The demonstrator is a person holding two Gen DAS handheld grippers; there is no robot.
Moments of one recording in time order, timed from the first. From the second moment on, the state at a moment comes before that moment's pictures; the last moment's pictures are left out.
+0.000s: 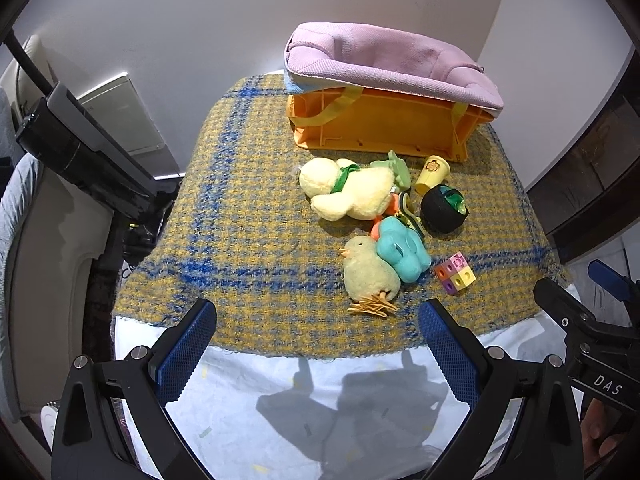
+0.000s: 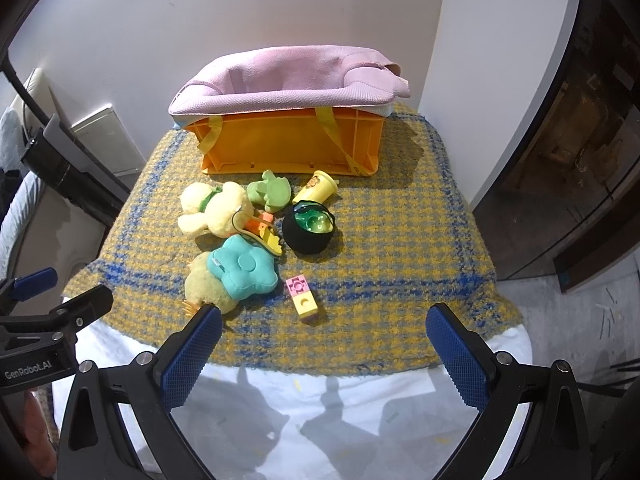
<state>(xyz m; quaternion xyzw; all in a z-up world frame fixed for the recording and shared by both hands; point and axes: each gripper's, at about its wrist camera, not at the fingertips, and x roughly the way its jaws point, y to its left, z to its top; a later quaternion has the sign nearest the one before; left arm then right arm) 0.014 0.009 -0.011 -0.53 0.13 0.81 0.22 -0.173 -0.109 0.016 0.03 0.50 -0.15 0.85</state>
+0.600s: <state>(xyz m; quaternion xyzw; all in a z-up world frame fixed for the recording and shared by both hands) 0.009 0.017 -0.027 -0.52 0.14 0.81 0.24 -0.171 -0.117 0.001 0.03 0.50 -0.15 0.85</state>
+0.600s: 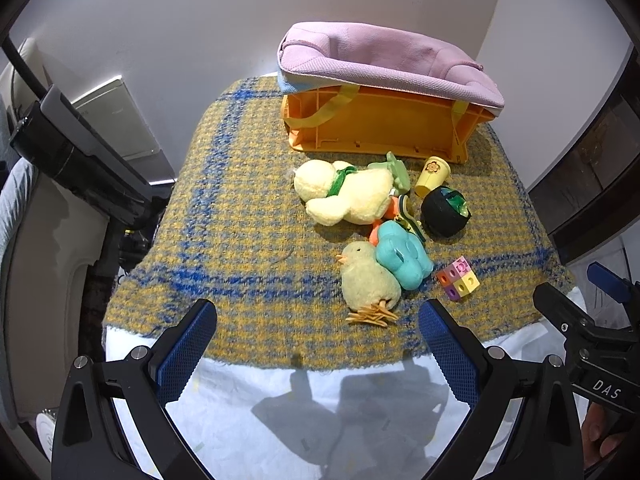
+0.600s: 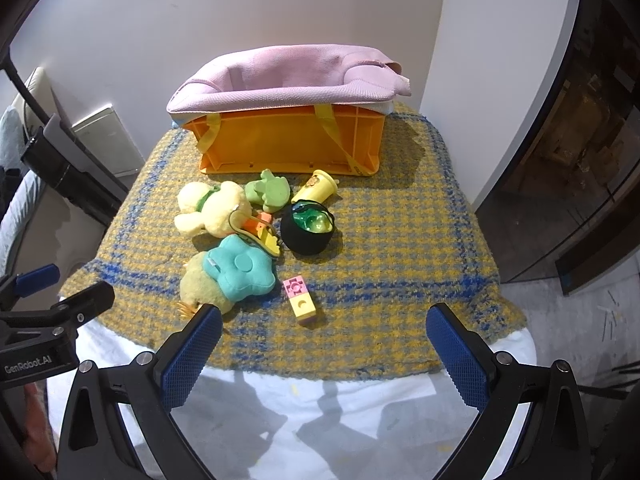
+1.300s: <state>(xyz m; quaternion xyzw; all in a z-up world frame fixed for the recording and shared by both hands) 0.002 0.055 -0.099 -0.55 0.16 0.77 0.28 -0.166 -0.141 -0.050 0.05 0.52 -0.22 0.83</state>
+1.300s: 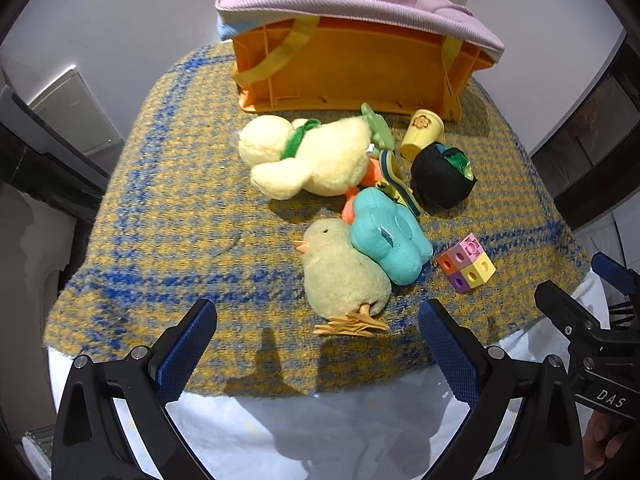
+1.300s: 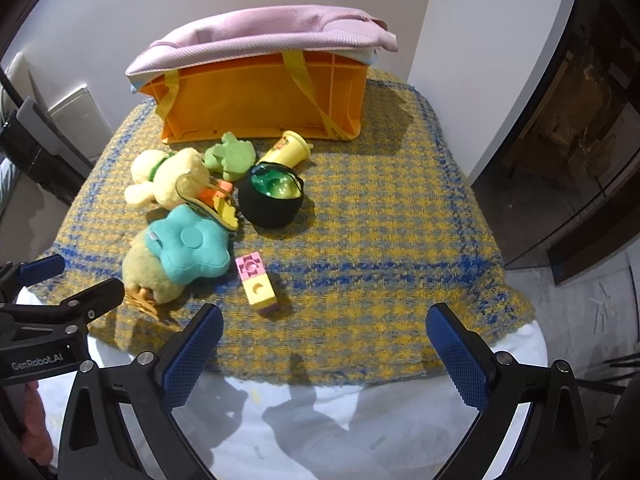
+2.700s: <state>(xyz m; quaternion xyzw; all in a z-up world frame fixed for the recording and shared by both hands) -0.002 0.068 -0.149 -0.58 0.20 0.73 0.29 -0.135 -0.148 -0.109 0.09 0.56 -0.19 0.80</state>
